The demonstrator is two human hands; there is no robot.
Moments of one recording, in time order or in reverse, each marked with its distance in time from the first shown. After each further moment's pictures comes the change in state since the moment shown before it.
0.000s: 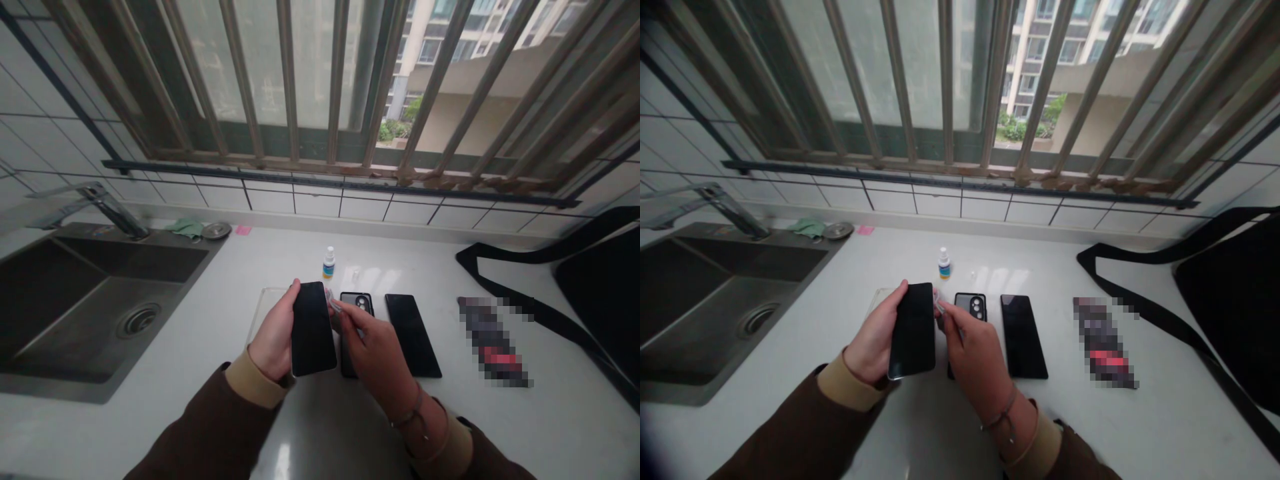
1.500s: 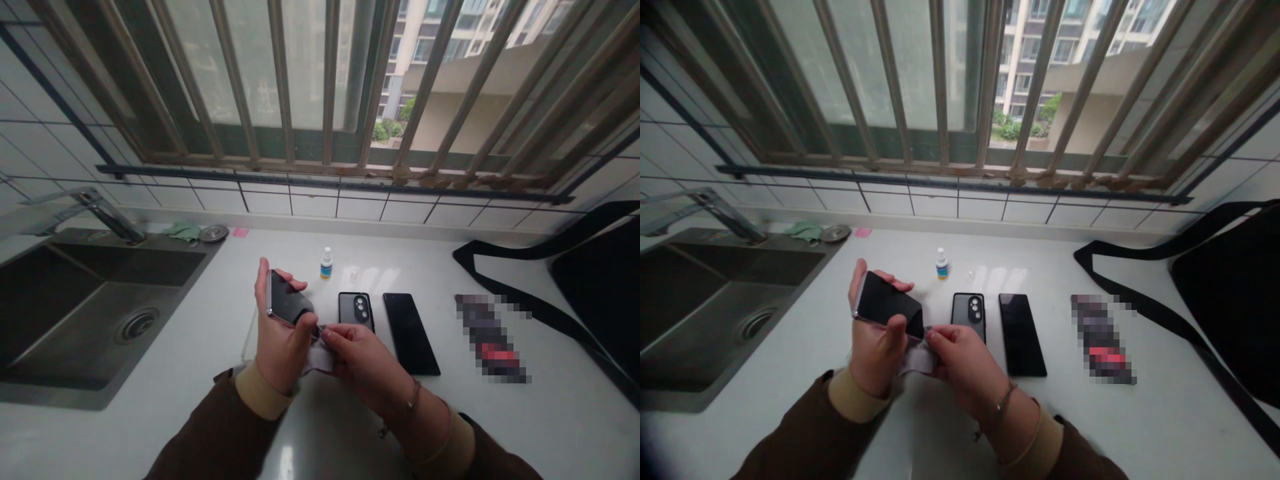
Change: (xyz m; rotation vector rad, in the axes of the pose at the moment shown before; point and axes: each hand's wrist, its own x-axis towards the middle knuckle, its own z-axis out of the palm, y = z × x) left_hand 0.006 -0.020 -0.024 0.731 0.037 1.310; right_hand -0.005 -0.007 0.019 1.031 -0.332 0.850
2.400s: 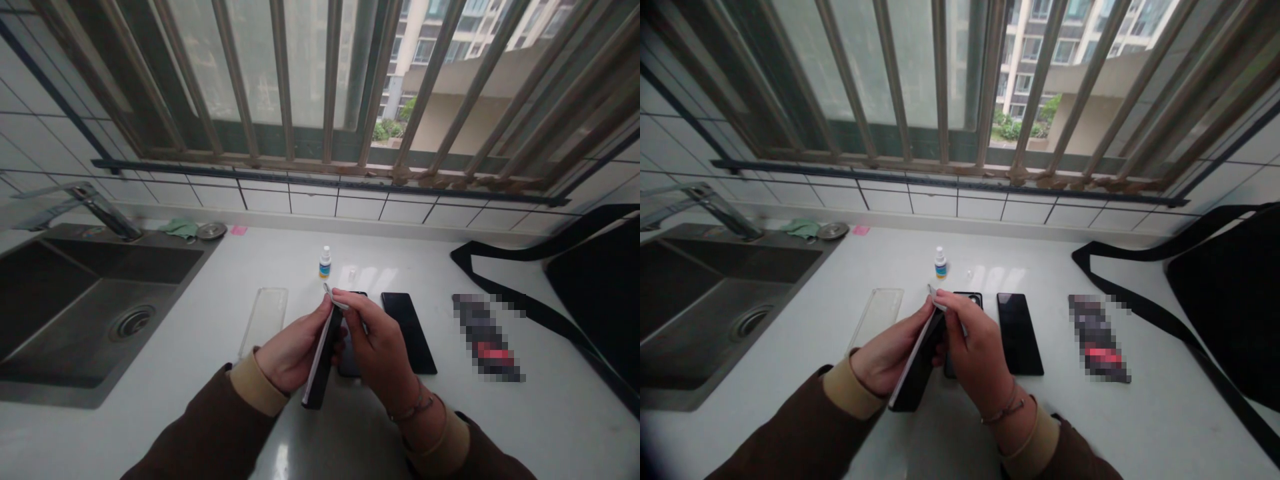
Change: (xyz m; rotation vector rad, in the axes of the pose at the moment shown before) left_hand -0.004 0.009 0.015 -0.726 -0.473 -1.350; right_hand -0.010 -0.023 -0.018 -0.885 0.278 -1.024
